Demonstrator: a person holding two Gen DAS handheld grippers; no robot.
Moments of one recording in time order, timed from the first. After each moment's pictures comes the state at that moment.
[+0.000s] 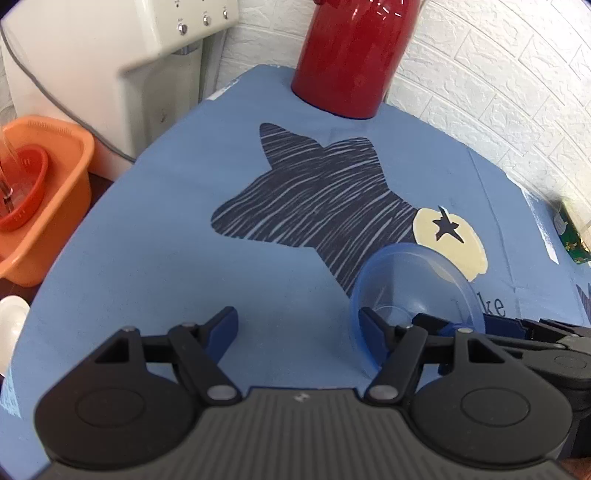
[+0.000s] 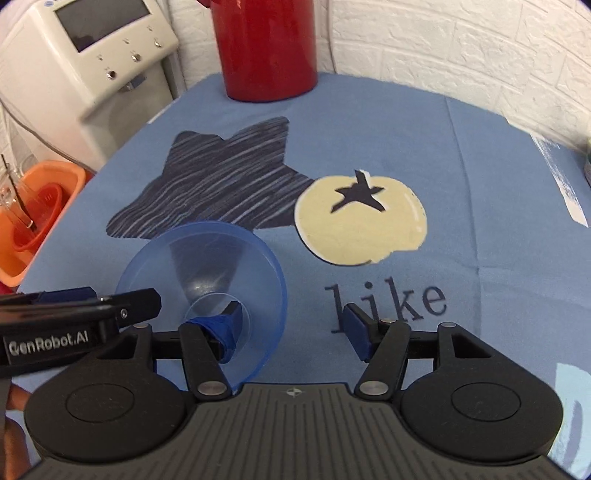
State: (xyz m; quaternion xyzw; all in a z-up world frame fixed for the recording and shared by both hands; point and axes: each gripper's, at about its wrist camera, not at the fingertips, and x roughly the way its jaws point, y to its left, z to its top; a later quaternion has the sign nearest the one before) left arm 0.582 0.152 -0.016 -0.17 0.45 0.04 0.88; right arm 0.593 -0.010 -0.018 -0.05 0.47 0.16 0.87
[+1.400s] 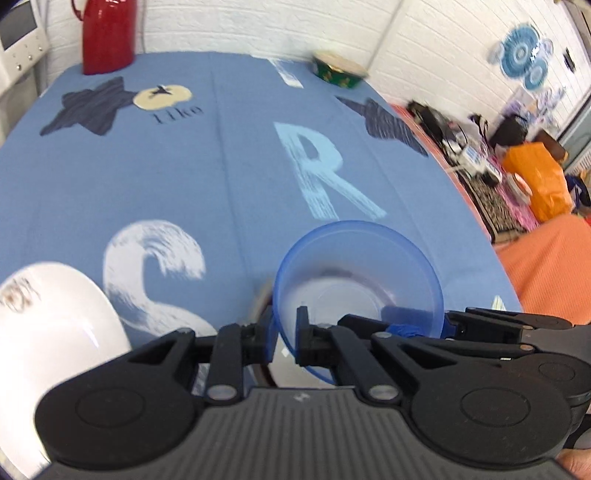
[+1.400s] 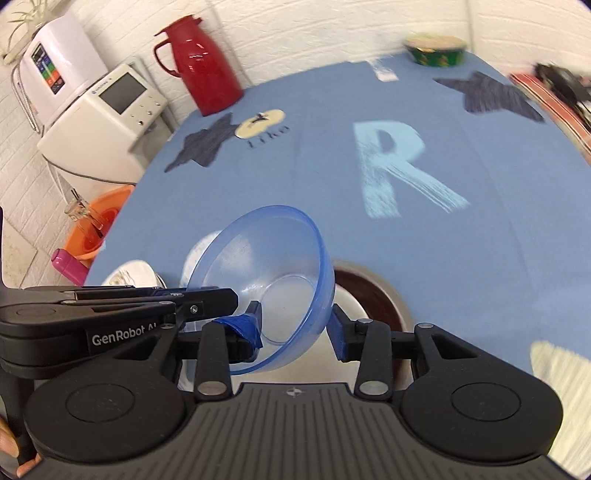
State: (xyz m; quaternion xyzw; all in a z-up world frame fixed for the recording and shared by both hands) left arm 0.301 -0.069 0.036 -0.05 0.47 -0.20 0.86; right arm 0.265 -0.220 0.029 0.12 0.44 0.13 0.88
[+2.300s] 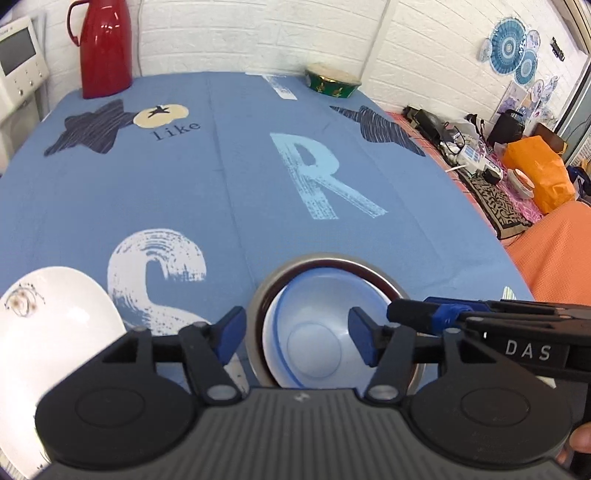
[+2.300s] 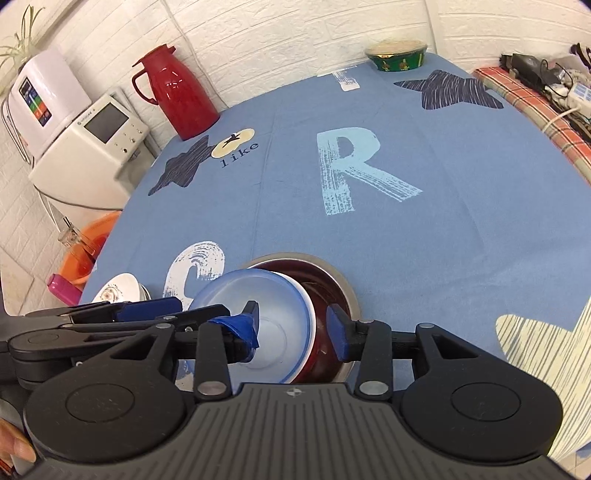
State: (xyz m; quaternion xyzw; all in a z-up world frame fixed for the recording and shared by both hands) left arm 0.287 -0.069 0.032 -0.03 0.43 -0.20 0.88; right arm 0.242 -0.252 0.026 0.16 0.42 0.10 0.89
